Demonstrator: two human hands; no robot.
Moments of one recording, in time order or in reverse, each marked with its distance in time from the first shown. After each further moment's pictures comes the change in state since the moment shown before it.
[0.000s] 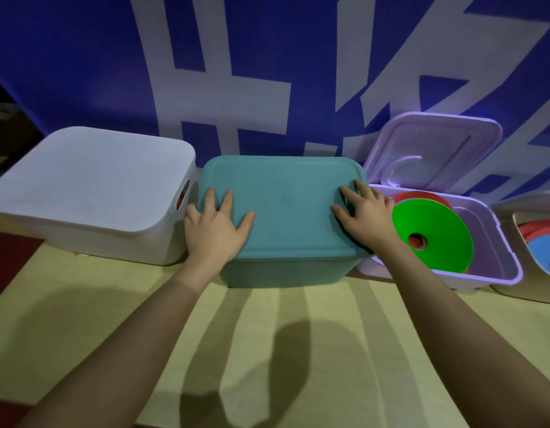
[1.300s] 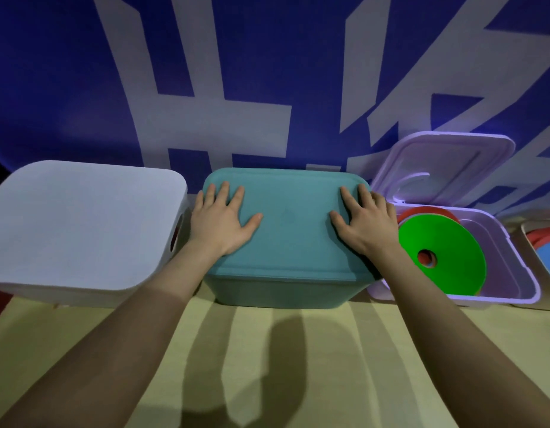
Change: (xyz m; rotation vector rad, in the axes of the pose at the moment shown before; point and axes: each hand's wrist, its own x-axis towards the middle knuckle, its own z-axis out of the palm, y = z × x) left_hand 0.109 -0.008 0.008 0.166 -0.084 0.329; right_hand 0.048 -0.019 0.011 -0.151 -0.006 0.140
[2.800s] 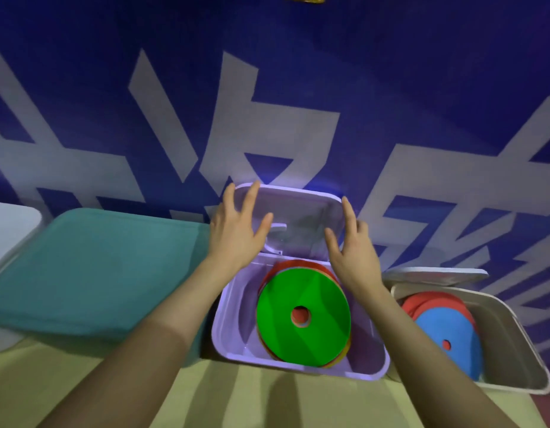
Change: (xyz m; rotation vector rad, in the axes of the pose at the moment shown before) left_hand 0.076 0.325 -0.050 -0.473 0.364 -0.036; right_hand 0.045 0.266 -0.046 0.522 0.273 -0.042
